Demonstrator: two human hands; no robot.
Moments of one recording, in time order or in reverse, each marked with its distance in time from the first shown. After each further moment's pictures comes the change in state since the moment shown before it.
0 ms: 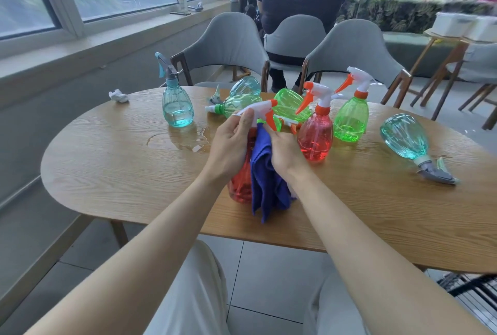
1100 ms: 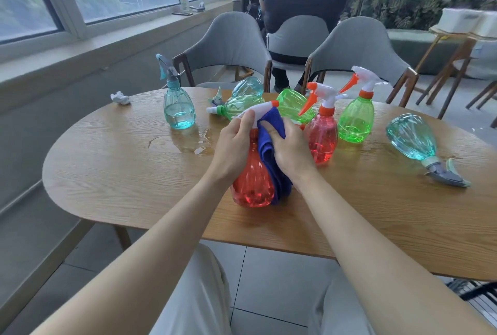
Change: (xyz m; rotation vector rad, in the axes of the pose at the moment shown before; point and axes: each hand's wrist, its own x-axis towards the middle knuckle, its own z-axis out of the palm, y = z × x) left_hand 0.003 0.004 0.003 -0.001 0.024 -0.090; right_hand 0.017 0.013 -0.004 0.073 0.074 -0.225
